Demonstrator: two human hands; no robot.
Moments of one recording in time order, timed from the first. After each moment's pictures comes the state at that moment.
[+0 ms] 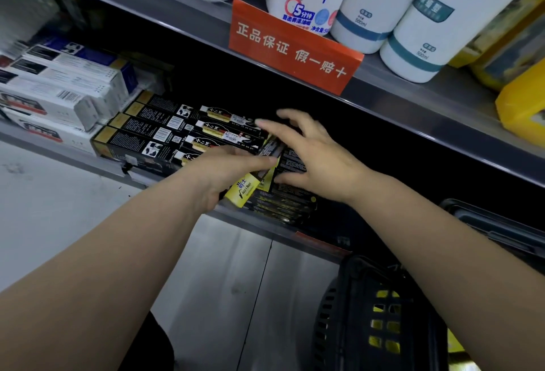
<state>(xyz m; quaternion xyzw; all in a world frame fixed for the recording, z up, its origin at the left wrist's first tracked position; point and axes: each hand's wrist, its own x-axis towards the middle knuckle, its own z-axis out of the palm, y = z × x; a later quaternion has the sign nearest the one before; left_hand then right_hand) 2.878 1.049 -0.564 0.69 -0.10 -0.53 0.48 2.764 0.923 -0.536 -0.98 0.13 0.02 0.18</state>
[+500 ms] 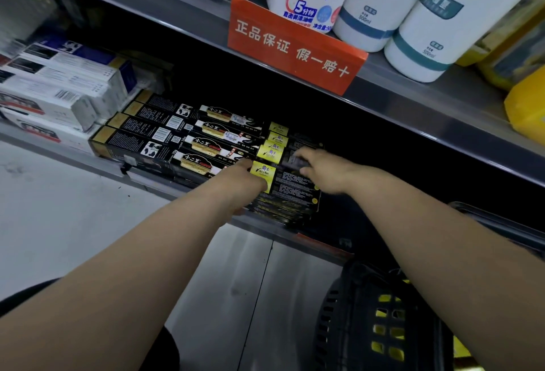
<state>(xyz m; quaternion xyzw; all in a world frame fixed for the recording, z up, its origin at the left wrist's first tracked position) 2.861 1.041 -0.573 0.75 -0.14 -0.52 0.38 2.768 0.878 -0.587 -0.90 0.32 0.23 0.19</state>
